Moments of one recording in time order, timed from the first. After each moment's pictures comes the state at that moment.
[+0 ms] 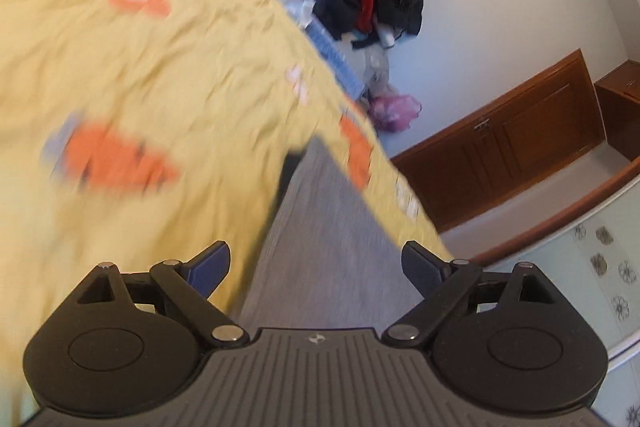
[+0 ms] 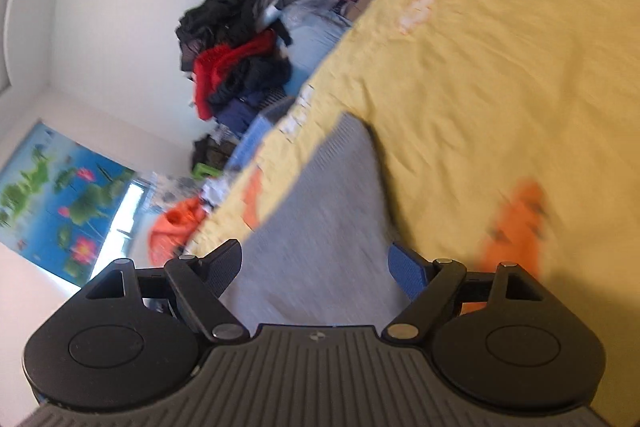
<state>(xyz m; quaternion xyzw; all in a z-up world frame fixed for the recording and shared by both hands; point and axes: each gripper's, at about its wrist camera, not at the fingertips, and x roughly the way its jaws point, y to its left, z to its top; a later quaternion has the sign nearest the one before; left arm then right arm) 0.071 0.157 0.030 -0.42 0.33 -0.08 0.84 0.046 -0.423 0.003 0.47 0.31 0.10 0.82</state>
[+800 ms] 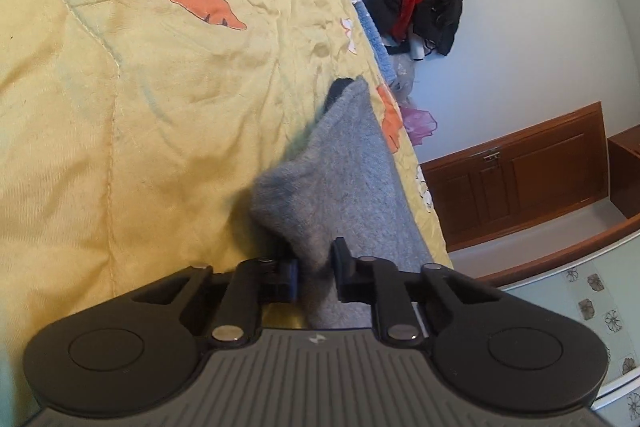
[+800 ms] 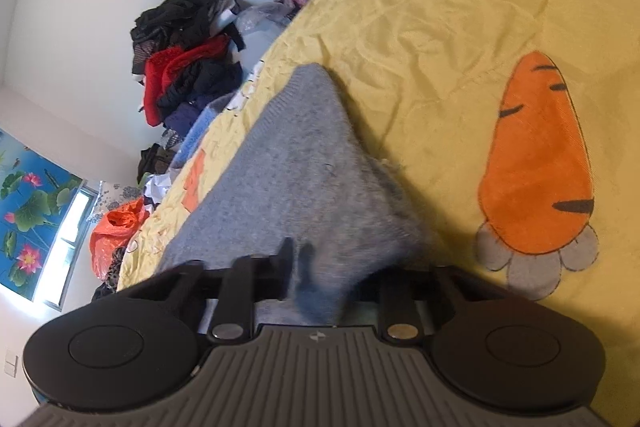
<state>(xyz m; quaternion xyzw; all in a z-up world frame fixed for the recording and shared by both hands) 0.066 0.117 -0.038 -0.50 0.32 -0.04 0.80 0.062 -0.357 -0.042 0.45 0.32 0.02 0.83</state>
